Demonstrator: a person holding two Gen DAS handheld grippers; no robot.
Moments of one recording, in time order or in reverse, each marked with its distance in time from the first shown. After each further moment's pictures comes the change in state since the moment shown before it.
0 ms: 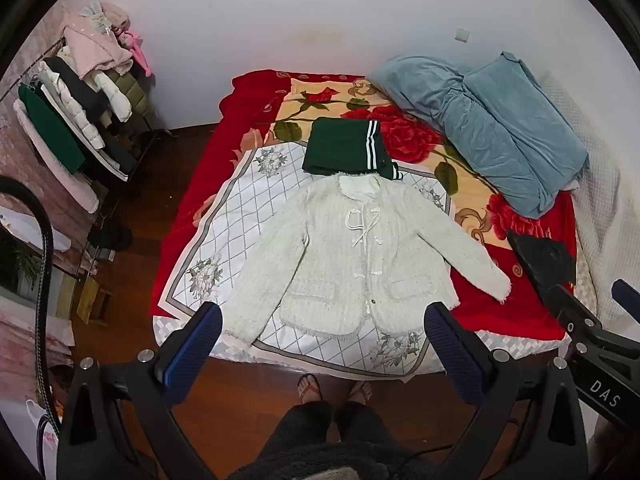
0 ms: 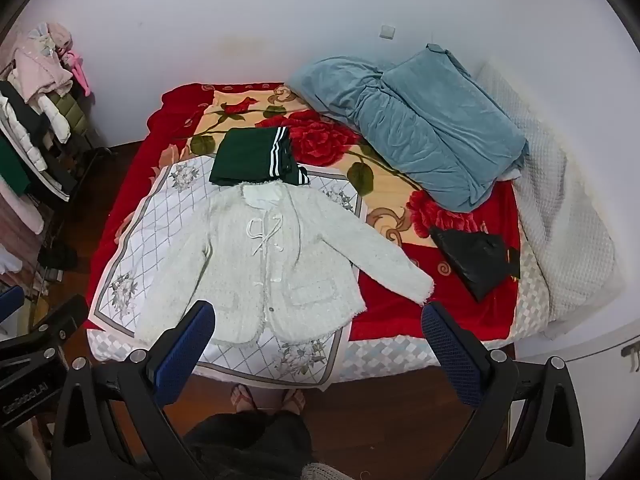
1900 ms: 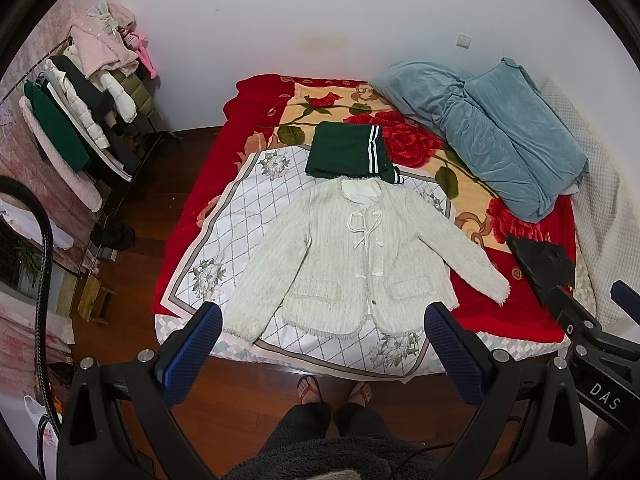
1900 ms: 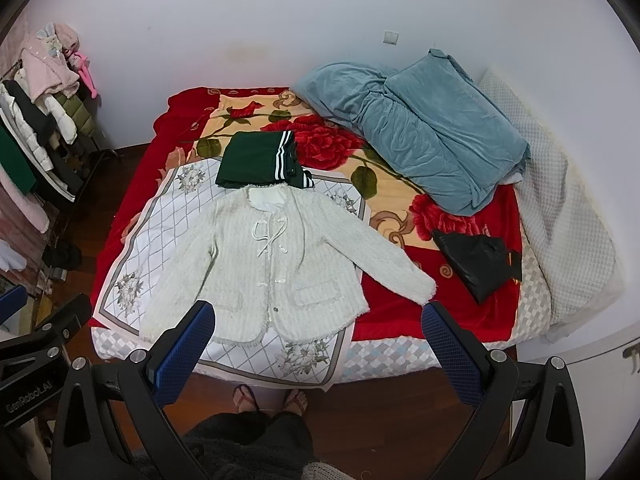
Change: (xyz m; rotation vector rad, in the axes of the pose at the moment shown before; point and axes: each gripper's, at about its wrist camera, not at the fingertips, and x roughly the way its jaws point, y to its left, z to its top) left arm -0.019 0.003 0.003 -0.004 -0.017 -0.005; right arm -0.011 0.007 0.012 -0.001 -0.012 -0.003
